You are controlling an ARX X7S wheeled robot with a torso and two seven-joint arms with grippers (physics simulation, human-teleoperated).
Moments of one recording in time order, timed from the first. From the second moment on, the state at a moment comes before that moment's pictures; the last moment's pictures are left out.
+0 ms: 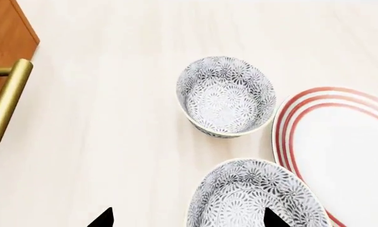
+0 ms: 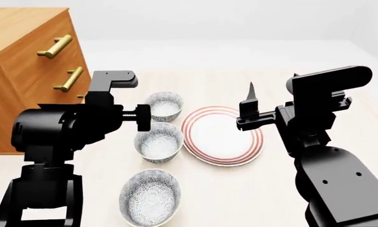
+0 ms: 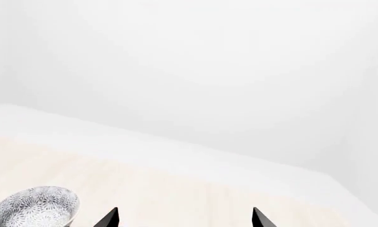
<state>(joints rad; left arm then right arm) -1.07 -0.17 0.09 -0.33 -0.31 -1.36 -0.02 0.63 0.27 -0.12 -0.64 0.19 1.12 0.09</state>
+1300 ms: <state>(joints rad) -1.05 -0.14 0.00 -0.55 -0.34 -1.27 -0.06 0.63 0.28 -0.14 -0.61 0.20 1.11 0.12</state>
